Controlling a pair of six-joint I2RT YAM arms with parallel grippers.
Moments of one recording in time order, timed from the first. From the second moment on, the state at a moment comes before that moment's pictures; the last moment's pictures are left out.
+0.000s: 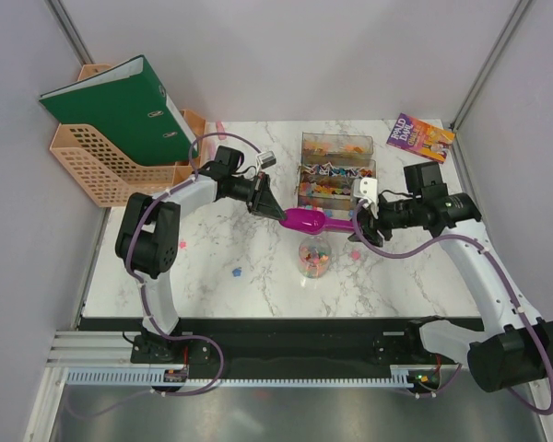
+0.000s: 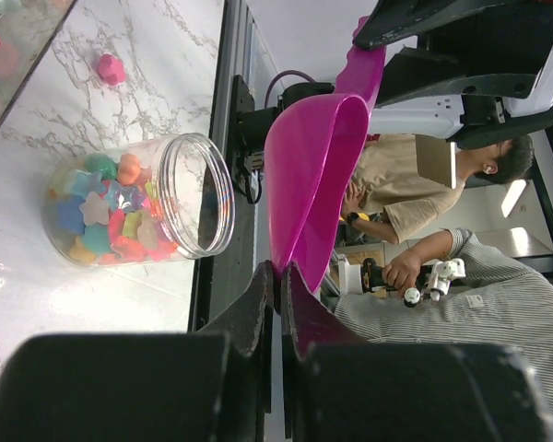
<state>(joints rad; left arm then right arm) -0.34 1.94 1.32 -0.32 1.45 -0.28 0.21 1.14 1.13 -0.93 -0.86 -0.93</state>
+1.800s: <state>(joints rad) -0.35 2.23 2.01 -0.76 0.52 0.10 -0.04 1.91 1.99 -1.11 -0.47 -1.09</state>
